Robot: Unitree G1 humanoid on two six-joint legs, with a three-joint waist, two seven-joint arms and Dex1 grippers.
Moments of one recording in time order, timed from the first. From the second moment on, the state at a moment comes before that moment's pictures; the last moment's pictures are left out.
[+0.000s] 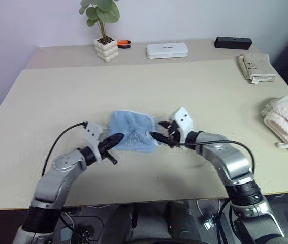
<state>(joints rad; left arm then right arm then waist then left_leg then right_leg) -0.06 0.50 0.04 -0.28 -0.47 0.42 -0.60 -0.37 -0.38 0.07 -0.27 0.33 0.79 0.63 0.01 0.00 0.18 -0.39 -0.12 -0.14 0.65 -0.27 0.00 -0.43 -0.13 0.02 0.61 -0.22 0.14</state>
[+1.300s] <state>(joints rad) 0.04 0.56 0.08 -0.45 -0.48 0.39 -0.68 -0.66 -0.12 -0.50 -0.07 0.72 0.99 0.19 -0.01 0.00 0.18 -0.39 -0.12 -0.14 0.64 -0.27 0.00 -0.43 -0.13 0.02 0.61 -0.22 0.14</state>
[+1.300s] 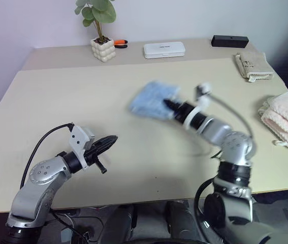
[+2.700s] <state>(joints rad) -0.14 0.46 0.12 -0.09 -0.25 0.14 -0.50 -0.28 -0.73 -0.14 -0.19 0.47 0.48 0.55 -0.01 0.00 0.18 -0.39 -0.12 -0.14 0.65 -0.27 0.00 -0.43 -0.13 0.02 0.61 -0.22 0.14</state>
